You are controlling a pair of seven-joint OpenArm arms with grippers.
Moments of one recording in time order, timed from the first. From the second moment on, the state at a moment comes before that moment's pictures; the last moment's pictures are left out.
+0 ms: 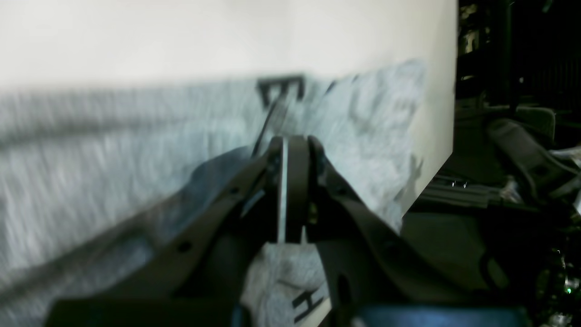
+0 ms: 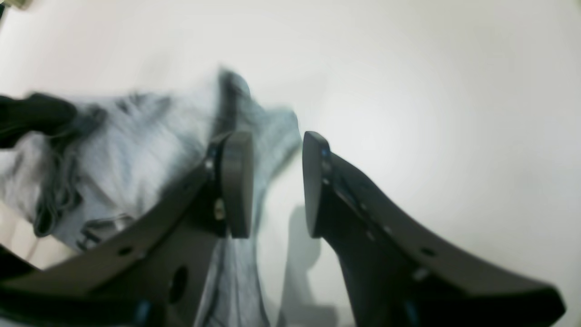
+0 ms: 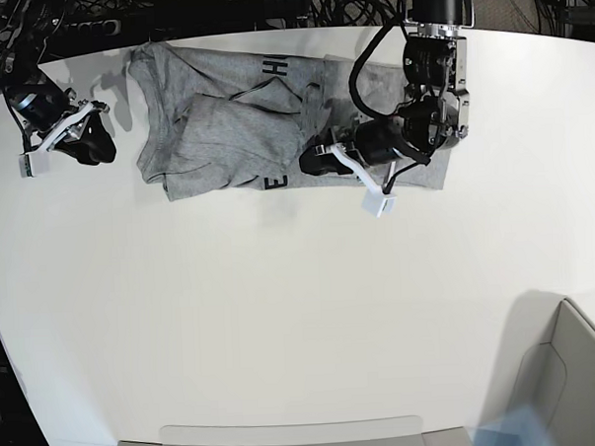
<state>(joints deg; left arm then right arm) 2.0 -2.9 0.3 88.5 -52.0 -9.9 64.7 -19.2 12.8 38.7 101.4 51.9 38.3 -61.6</state>
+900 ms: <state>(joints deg) 7.3 -3.2 -1.5 99.4 -52.0 -10.0 64.9 -18.4 3.5 28.4 95.4 38.0 38.4 -58.8</state>
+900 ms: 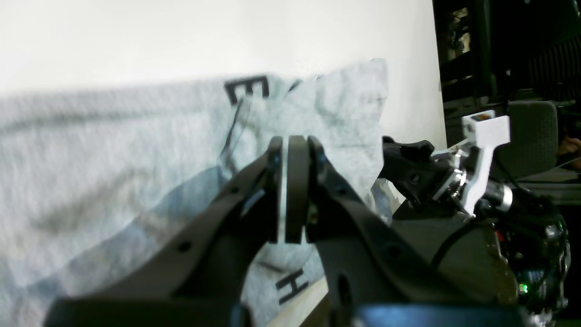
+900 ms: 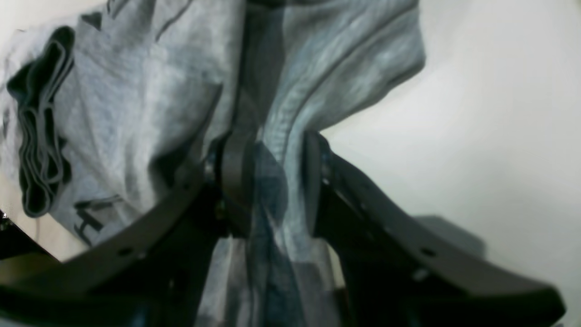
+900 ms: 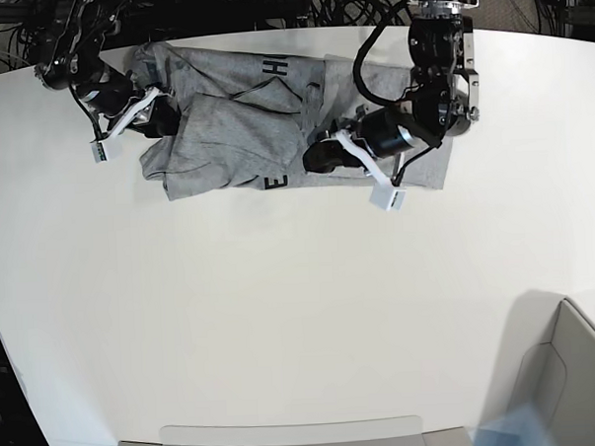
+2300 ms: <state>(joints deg) 19.0 -9.2 -20.7 113.6 -61.0 -10.3 65.0 -7.0 1.0 23.1 89.9 29.2 38.3 -63.0</state>
